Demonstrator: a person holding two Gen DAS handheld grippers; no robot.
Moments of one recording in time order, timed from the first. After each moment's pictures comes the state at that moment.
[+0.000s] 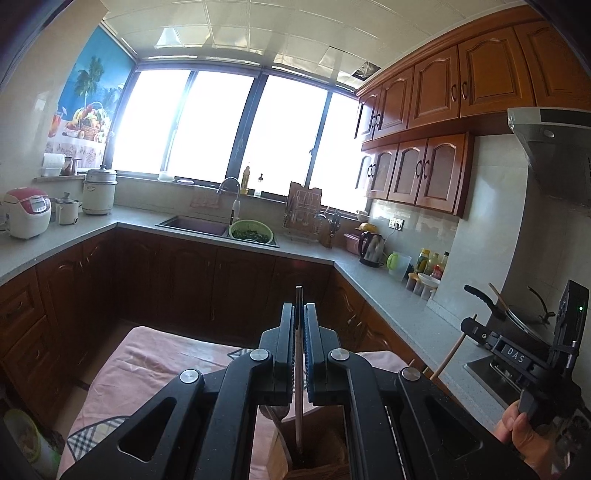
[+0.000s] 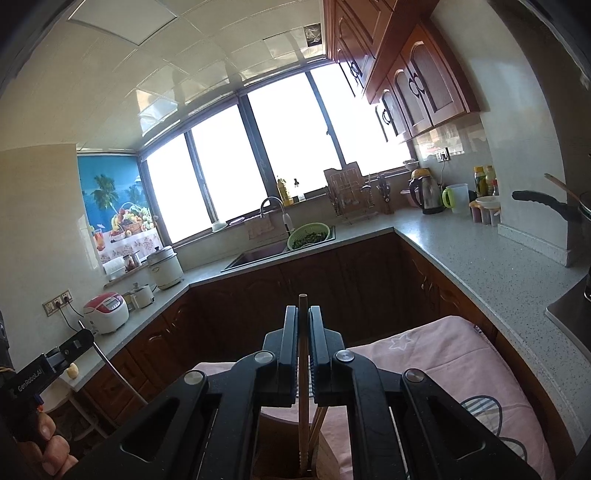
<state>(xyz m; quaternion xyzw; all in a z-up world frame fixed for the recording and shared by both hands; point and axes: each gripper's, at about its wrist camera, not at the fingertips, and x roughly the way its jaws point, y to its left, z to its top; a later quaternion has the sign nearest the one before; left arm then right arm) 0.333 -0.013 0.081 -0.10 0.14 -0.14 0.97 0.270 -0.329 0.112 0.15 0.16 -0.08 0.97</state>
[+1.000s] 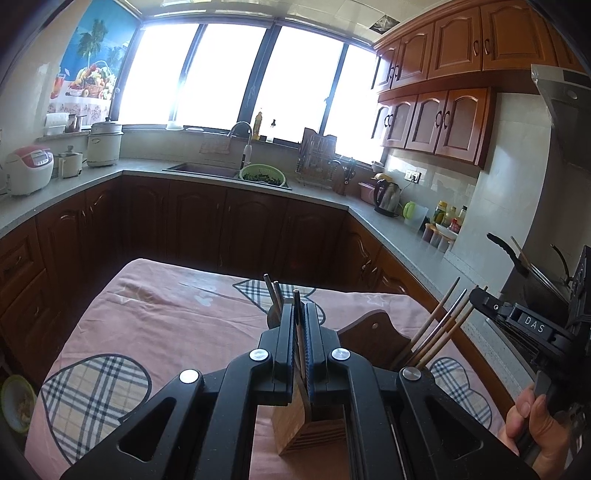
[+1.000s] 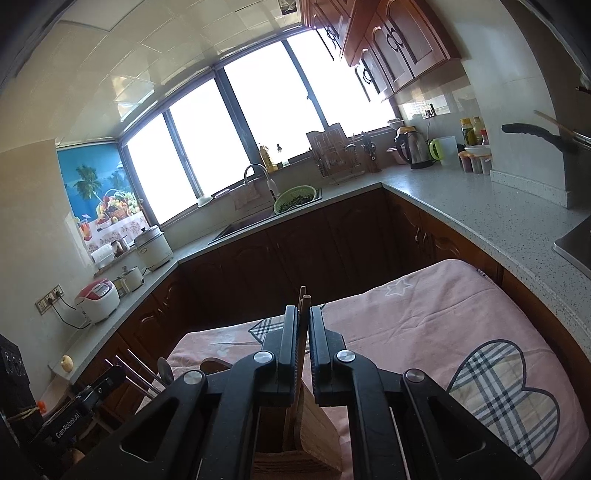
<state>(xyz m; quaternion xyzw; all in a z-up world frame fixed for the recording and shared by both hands) 0.361 -0.030 0.037 -0.10 0.23 -0.13 0.96 0.283 -0.336 0.042 0.19 0.22 -0.09 0.95</state>
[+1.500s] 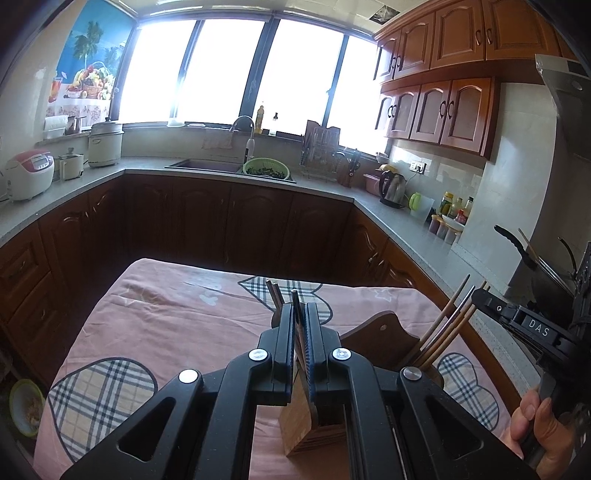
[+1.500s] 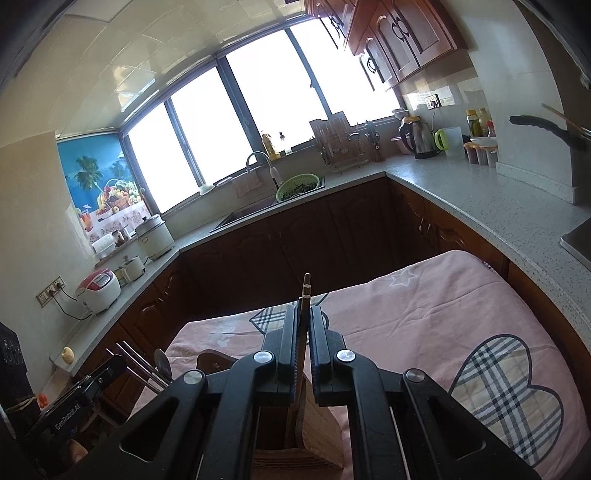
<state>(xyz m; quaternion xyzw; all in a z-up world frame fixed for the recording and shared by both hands) 0.369 -0.042 0.043 -0.08 0.24 -0.12 0.96 0.297 -0.336 0.031 0.19 0.24 -0.08 0.95</state>
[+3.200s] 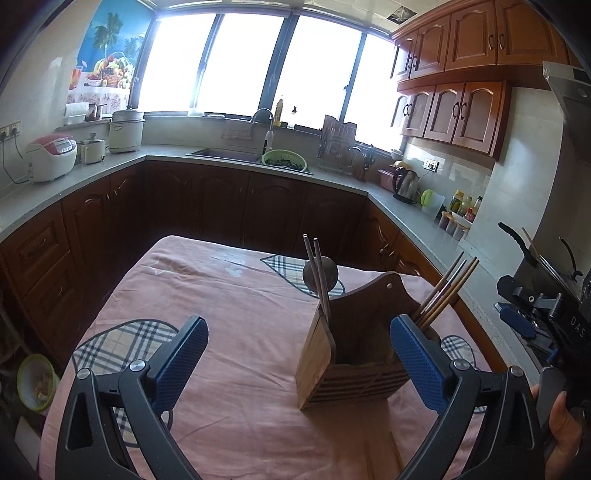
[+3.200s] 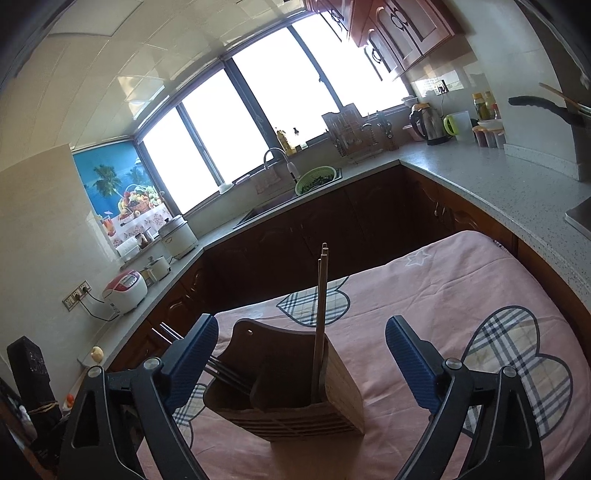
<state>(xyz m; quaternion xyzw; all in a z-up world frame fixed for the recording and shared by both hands) 0.298 -0.016 0.049 -0.10 0.26 -0.10 0.96 0.243 -0.325 0.043 0.22 0.24 -0.04 0.94</state>
